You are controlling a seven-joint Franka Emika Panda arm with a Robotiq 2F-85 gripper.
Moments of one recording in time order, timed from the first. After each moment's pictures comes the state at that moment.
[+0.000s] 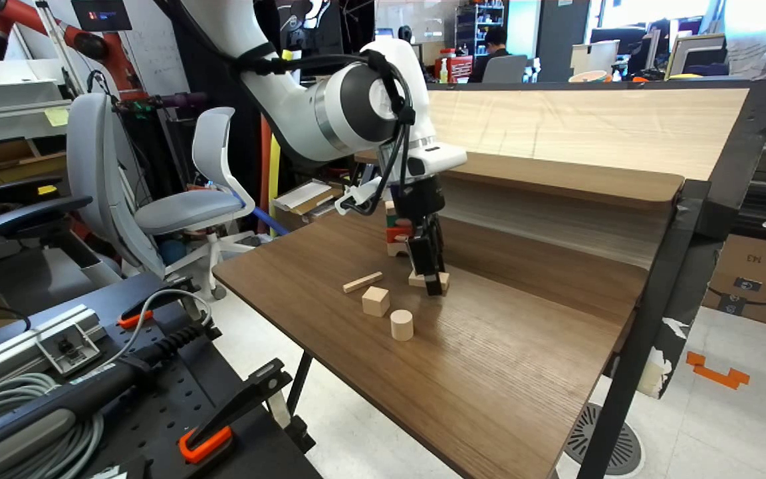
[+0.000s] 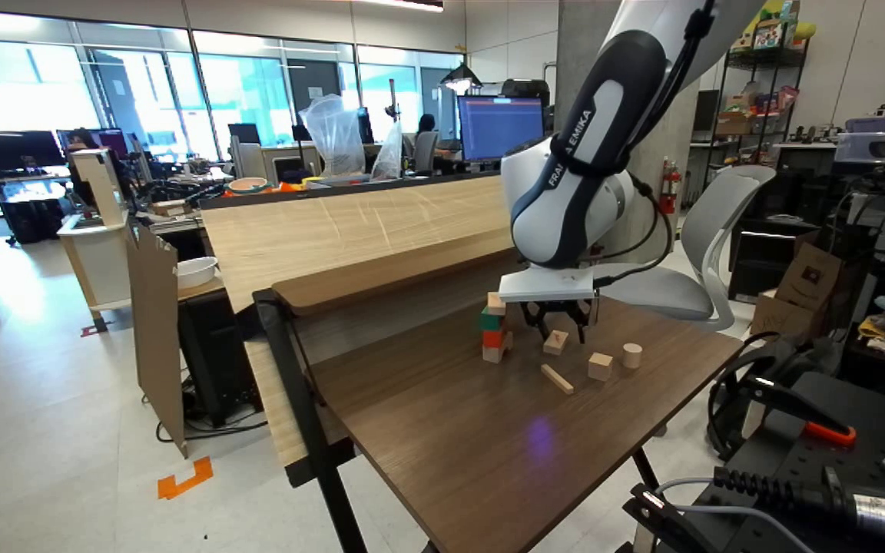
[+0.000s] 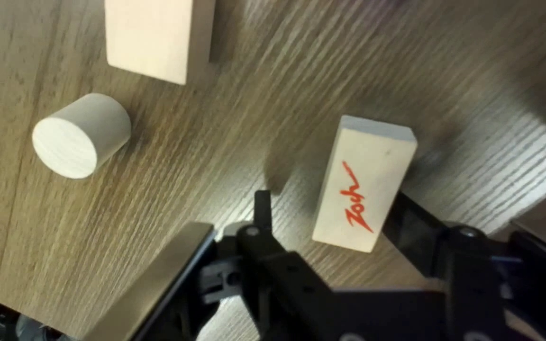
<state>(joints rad) 0.16 0.86 -0.26 -1.73 -0.19 2.55 1.11</state>
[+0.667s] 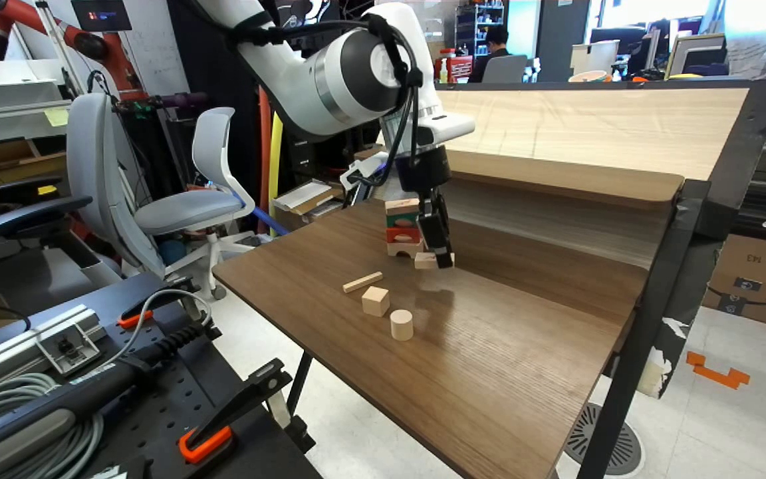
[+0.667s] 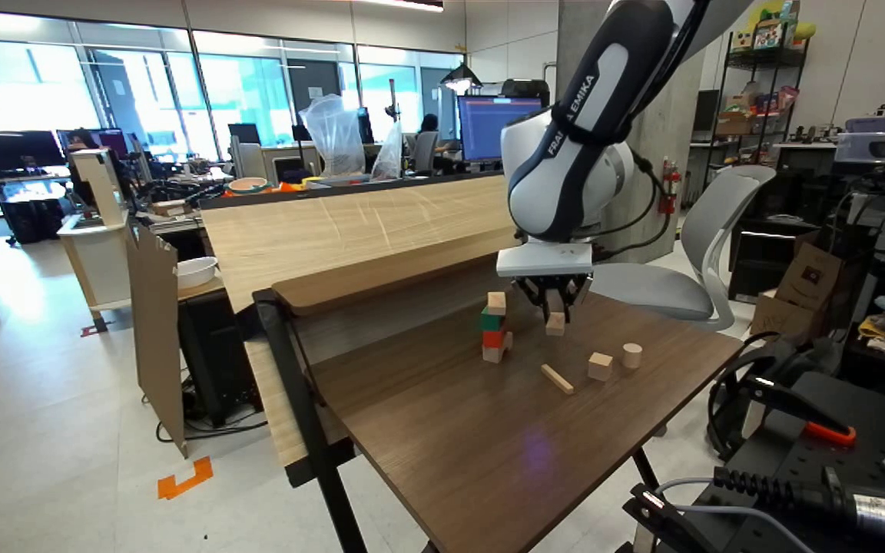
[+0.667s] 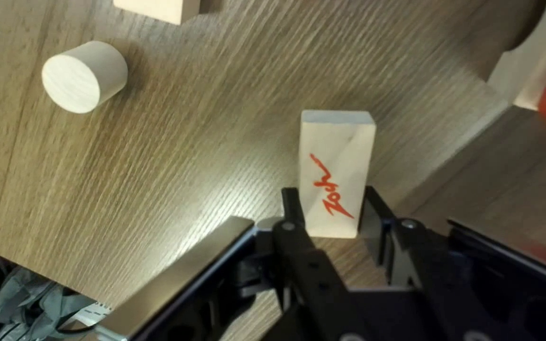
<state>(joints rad) 0.15 0.79 -0.26 -1.74 -0.18 2.54 1.05</state>
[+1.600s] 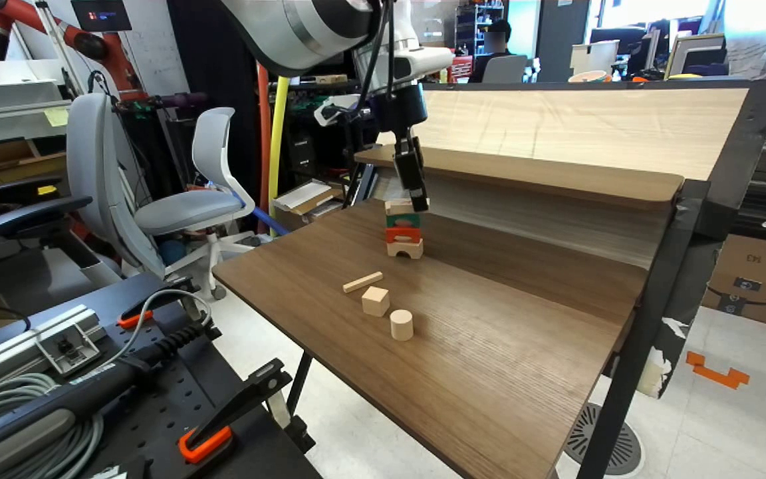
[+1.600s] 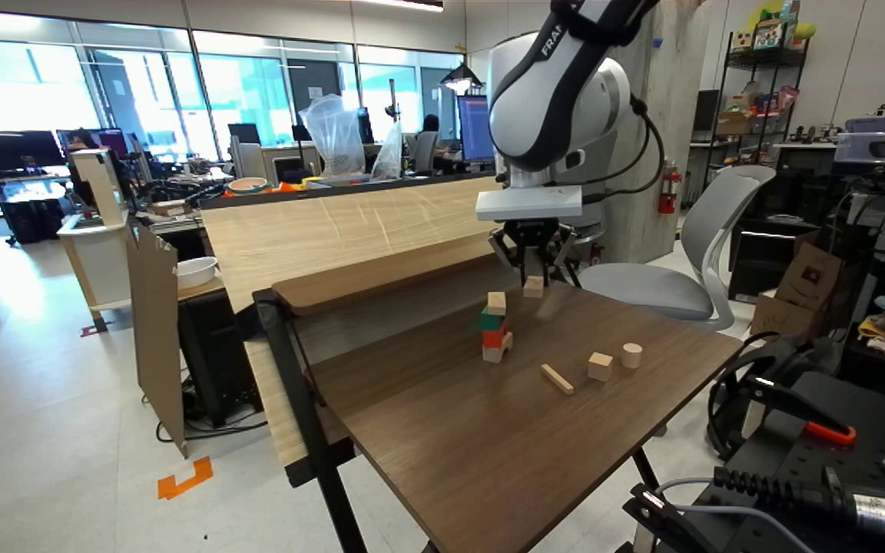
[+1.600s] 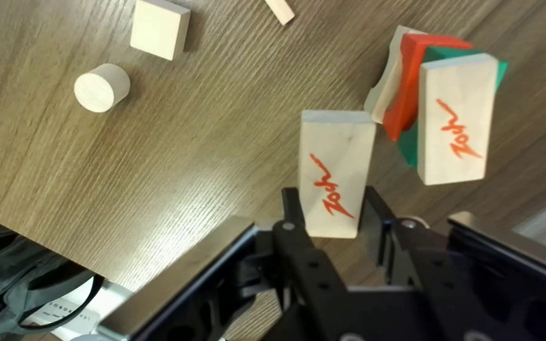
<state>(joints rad) 0.16 0.60 -0.19 -1.80 -0.16 2.46 0.99</state>
